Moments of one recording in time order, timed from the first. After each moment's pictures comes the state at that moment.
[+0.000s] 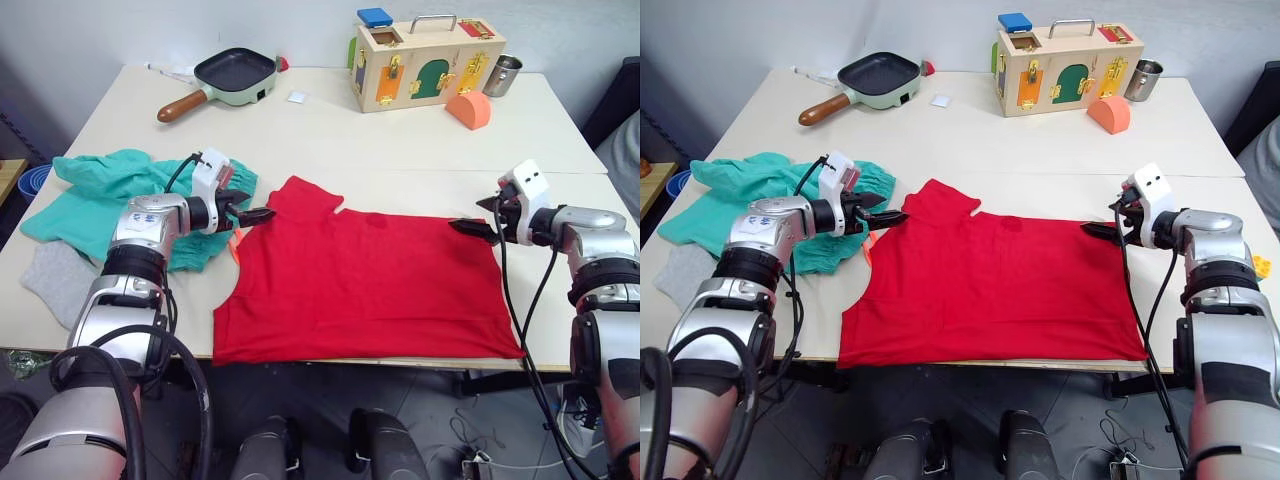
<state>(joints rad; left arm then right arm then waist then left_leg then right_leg) -1.13 0.52 -0.04 1.08 -0.18 0.30 -0.82 -1.09 -0.72 0.00 1.24 0.02 0.08 0.94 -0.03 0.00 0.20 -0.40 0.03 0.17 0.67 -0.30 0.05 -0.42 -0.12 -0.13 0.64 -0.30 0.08</state>
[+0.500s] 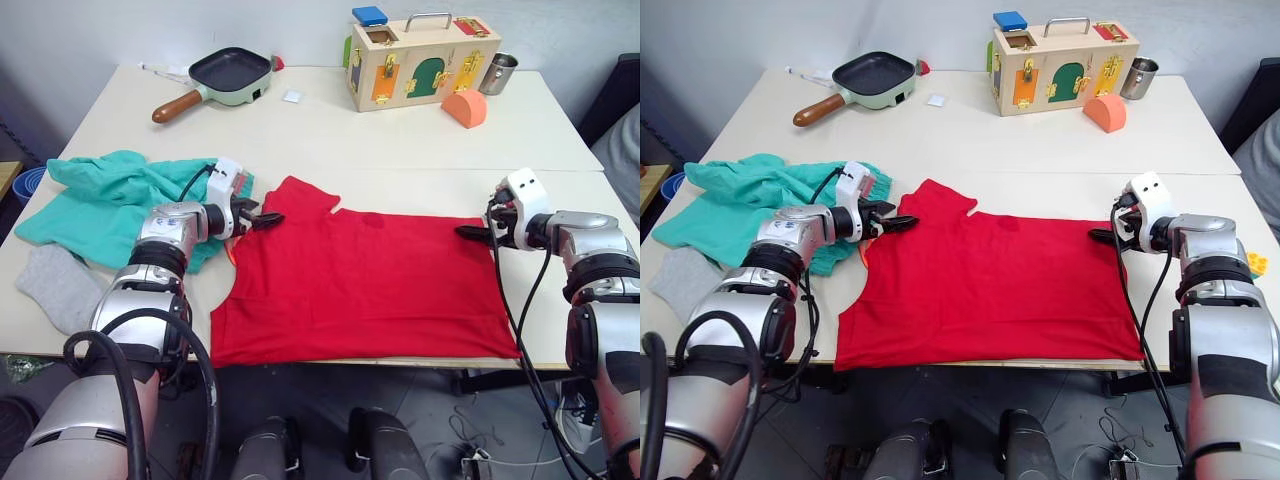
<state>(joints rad) -1.18 0.43 0.03 1.25 -0.11 0.25 -0.79 -1.11 -0.71 -0.01 1.29 -0.03 0.18 0.89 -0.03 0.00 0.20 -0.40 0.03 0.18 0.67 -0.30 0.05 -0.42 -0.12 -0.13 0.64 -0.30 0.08</state>
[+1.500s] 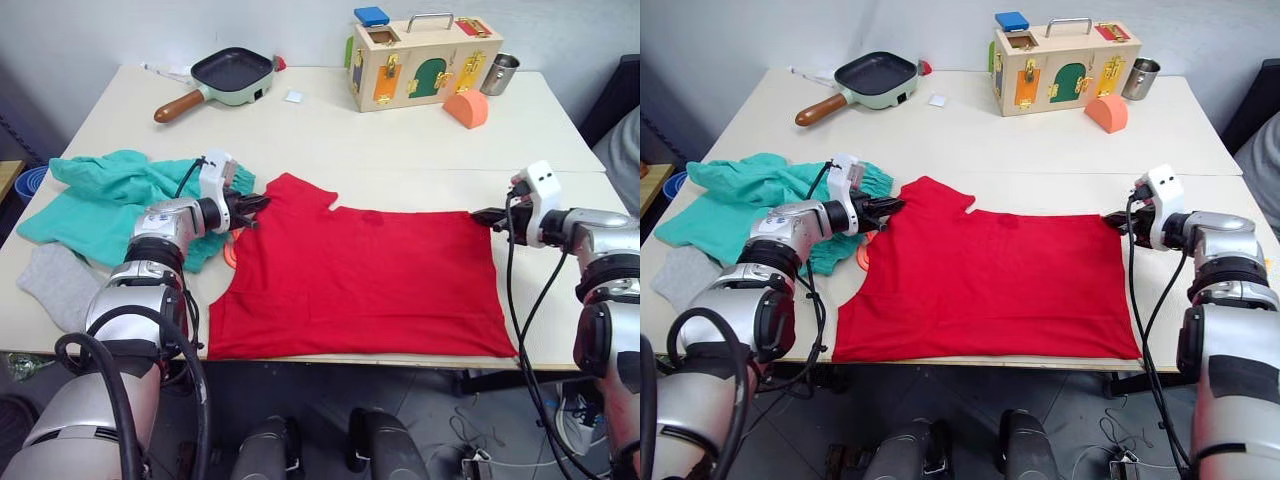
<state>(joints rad) -1.20 0.45 0.13 1.26 -0.09 0.25 -0.84 -1.11 -0.75 -0.10 1.28 0.01 0.14 1.05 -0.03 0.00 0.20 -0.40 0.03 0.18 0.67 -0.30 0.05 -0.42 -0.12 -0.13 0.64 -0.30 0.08</state>
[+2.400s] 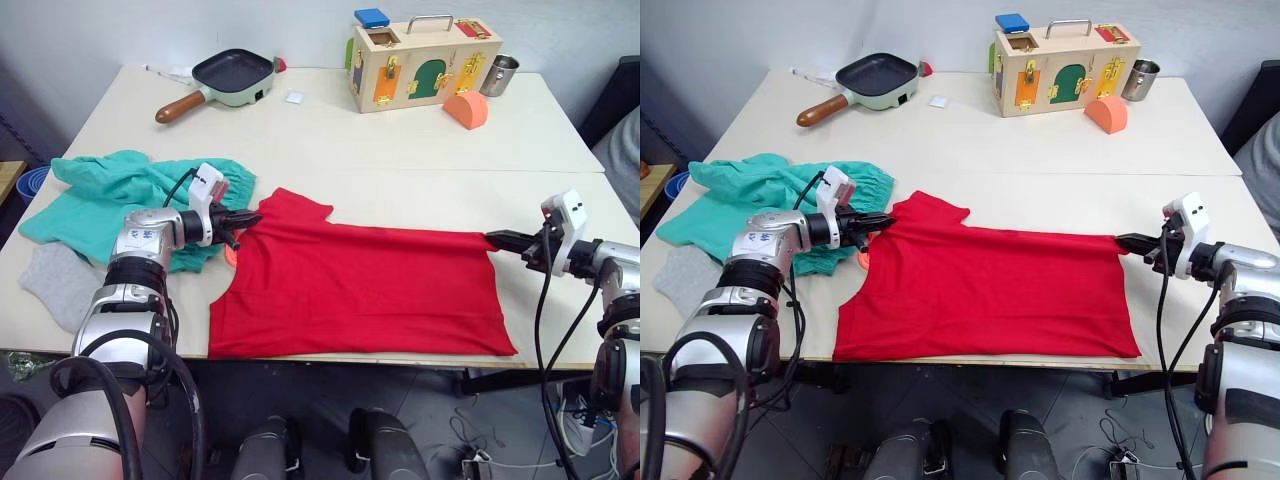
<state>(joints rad) -1.03 0.51 0.08 1.03 -0.07 0.24 -1.01 -0.88 -0.81 -0.20 1.18 0.13 0.07 1.26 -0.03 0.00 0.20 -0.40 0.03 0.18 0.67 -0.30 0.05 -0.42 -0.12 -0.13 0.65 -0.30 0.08</state>
